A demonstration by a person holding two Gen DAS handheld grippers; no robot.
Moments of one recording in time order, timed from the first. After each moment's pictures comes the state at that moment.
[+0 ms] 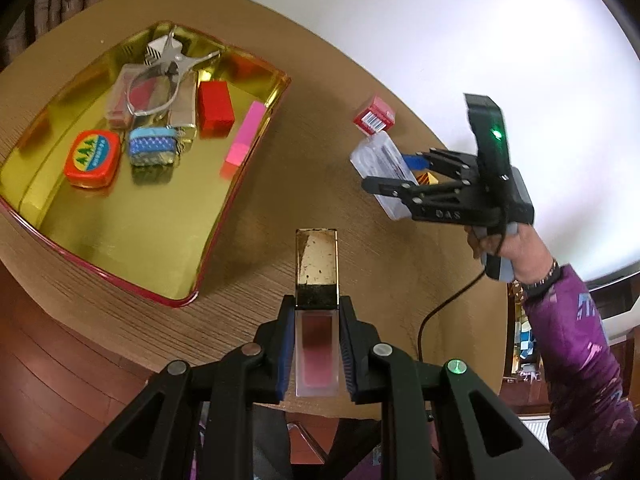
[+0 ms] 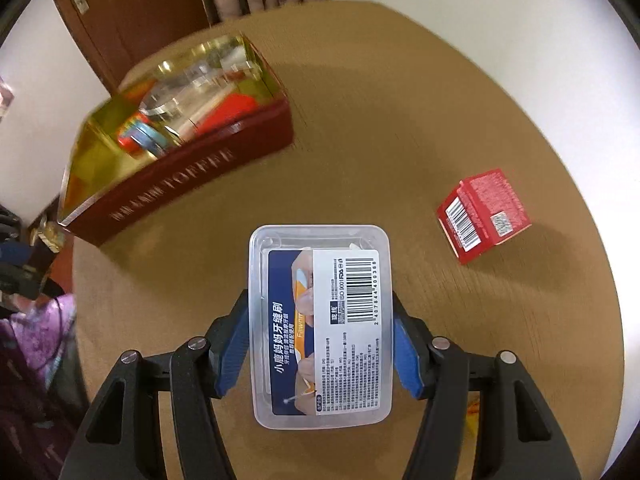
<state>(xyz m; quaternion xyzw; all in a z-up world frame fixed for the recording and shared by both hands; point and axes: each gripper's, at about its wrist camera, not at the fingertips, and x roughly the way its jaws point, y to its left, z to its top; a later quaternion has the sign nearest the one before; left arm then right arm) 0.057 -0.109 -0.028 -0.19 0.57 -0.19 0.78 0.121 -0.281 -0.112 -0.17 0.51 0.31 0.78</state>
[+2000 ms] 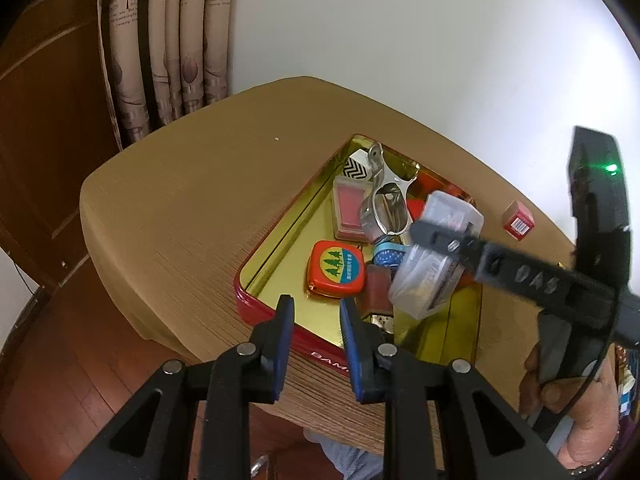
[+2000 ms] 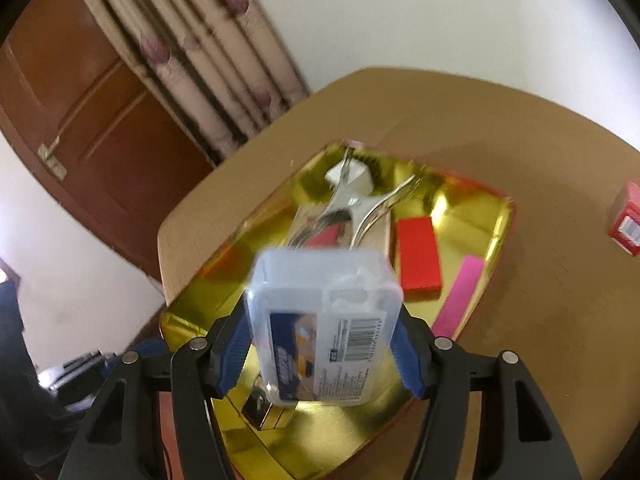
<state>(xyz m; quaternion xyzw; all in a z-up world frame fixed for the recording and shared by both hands) 0.062 0.018 -0.031 -0.10 0.44 0.01 0.89 0.102 -0.118 -0.084 0.10 0.43 0.25 0.86</state>
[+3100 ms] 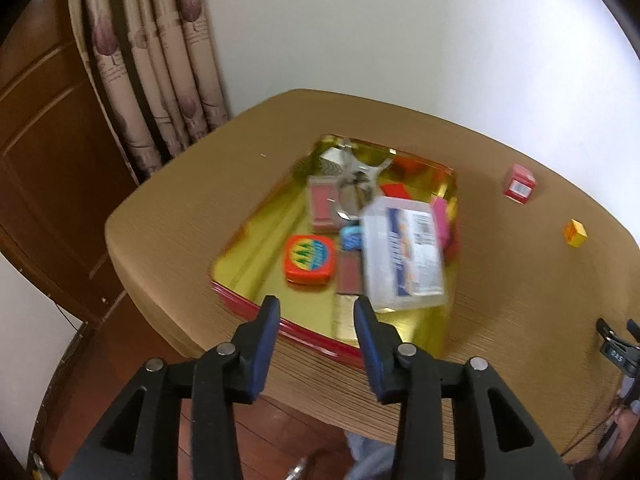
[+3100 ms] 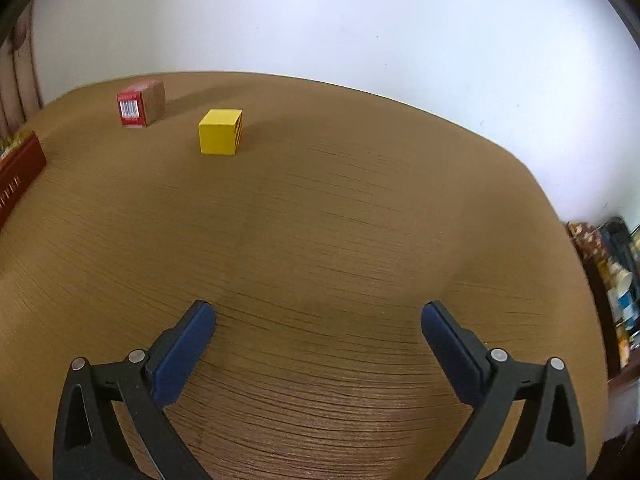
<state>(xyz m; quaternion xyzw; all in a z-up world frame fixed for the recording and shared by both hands) 0.044 -0.051 -0.017 0.00 0.44 0.04 0.90 -0.052 -0.412 -0.144 0.01 0.42 -0.20 0.88</state>
